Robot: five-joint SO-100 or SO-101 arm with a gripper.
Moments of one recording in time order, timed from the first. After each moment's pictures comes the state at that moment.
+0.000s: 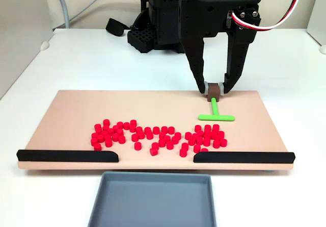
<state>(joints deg) -14.9 90.4 108.0 71.5 -74.4</state>
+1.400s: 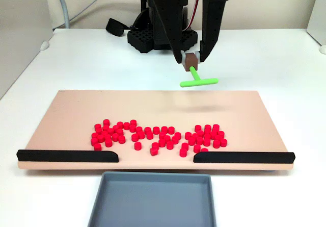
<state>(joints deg) -6.7 98.9 102.0 83.8 -88.3</state>
